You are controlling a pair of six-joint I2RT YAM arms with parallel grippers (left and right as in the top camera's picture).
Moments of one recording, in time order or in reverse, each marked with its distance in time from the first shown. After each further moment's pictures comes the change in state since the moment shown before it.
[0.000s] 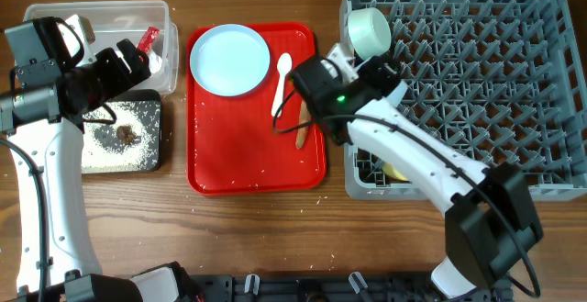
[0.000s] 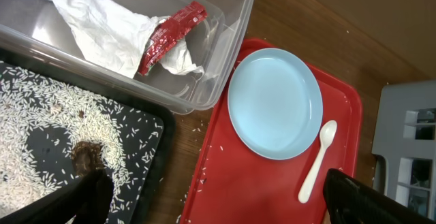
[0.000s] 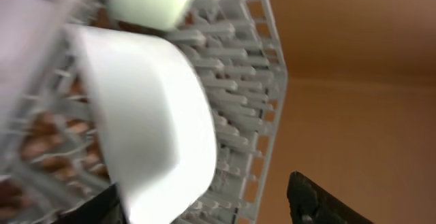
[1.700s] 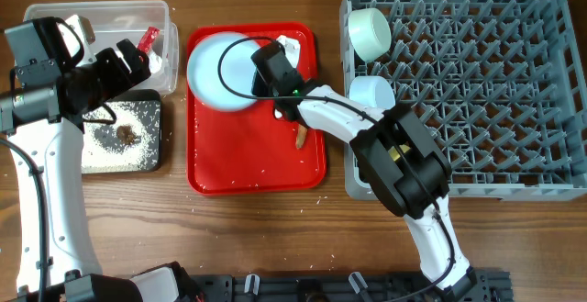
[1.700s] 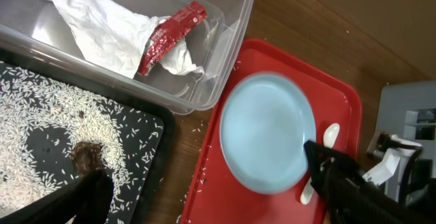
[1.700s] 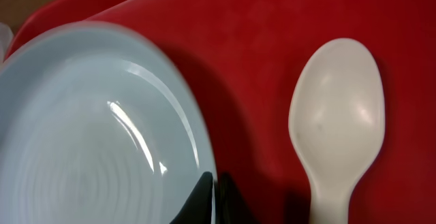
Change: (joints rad) left arm 0.000 0.000 0.000 0.000 0.000 0.000; right arm -0.004 0.494 0.210 0.690 -0.907 0.998
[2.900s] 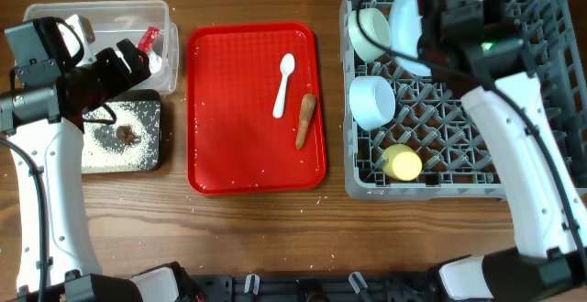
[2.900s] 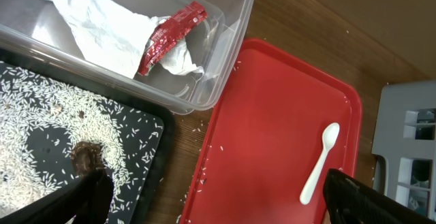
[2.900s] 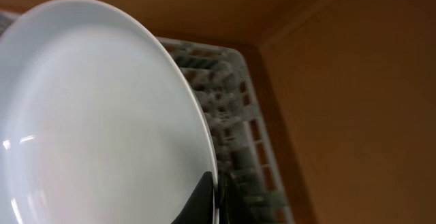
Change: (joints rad) left arm 0.000 0.000 0.000 0.000 0.000 0.000; right arm -0.394 -0.665 0.219 -0.862 0.678 -0.816
